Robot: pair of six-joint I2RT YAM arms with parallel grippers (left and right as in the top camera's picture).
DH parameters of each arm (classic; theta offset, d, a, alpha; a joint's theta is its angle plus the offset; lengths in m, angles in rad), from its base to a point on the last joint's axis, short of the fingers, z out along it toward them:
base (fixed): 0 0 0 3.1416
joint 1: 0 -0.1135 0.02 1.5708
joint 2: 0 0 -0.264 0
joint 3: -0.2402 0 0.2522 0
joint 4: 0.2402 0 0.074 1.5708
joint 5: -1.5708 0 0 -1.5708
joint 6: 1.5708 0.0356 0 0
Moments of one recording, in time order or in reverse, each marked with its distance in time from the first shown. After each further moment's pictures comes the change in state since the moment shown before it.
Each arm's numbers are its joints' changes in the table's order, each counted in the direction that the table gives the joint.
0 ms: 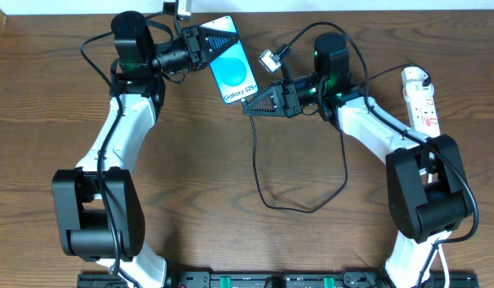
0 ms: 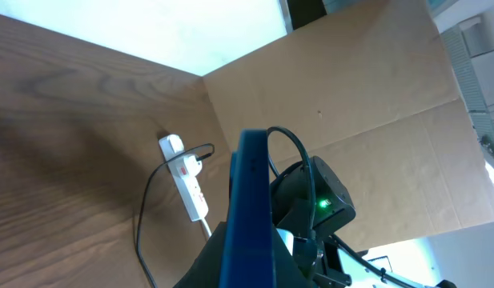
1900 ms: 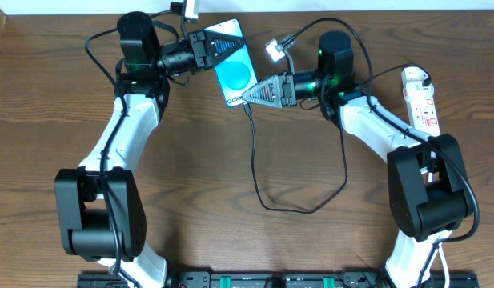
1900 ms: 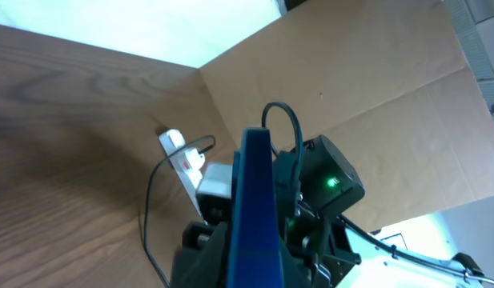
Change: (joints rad) left arm 0.018 0.000 0.002 0.008 -0.021 0.091; right arm 0.014 0.005 0.002 -0.065 -0.189 0.080
